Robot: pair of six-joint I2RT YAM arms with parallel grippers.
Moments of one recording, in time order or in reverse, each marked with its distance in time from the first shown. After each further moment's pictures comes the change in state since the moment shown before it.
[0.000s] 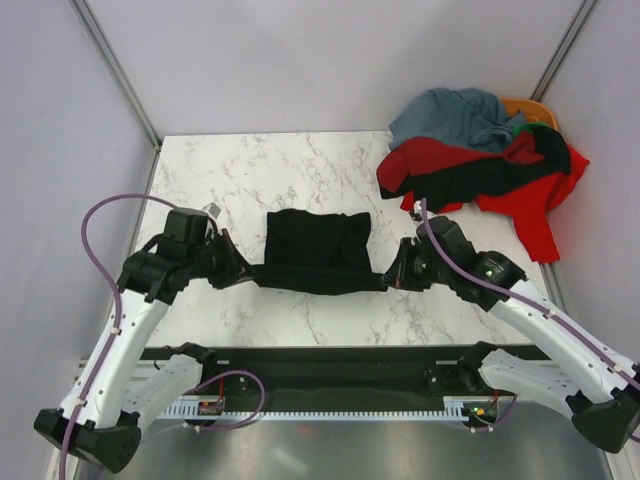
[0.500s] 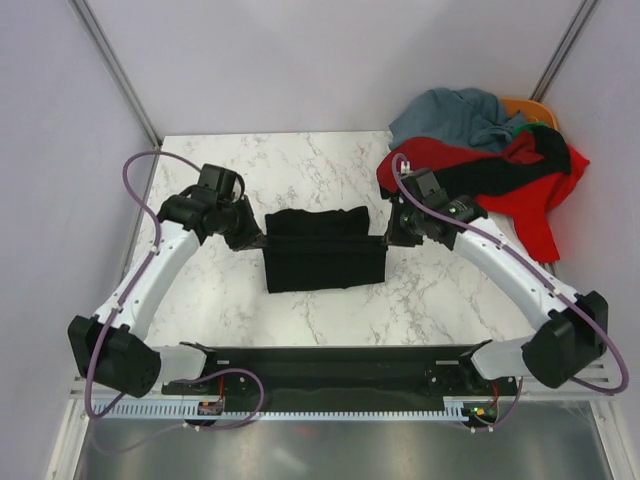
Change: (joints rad) left arm 0.008 0.412 0.195 0.077 -0.058 0.066; right arm -0.158 0.403 0.274 -0.037 0.109 -0.146
